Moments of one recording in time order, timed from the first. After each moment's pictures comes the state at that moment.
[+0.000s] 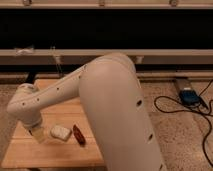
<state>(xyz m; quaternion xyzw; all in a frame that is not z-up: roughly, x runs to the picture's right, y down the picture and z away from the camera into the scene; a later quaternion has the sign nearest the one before) -0.355 0.201 0.715 -0.28 -0.22 -0.28 0.89</state>
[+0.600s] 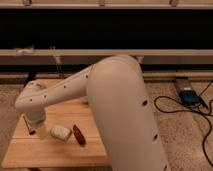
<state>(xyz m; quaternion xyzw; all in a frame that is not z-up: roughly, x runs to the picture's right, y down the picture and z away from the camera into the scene) -0.349 0.190 0.725 -0.27 -0.25 -0.27 0.89</state>
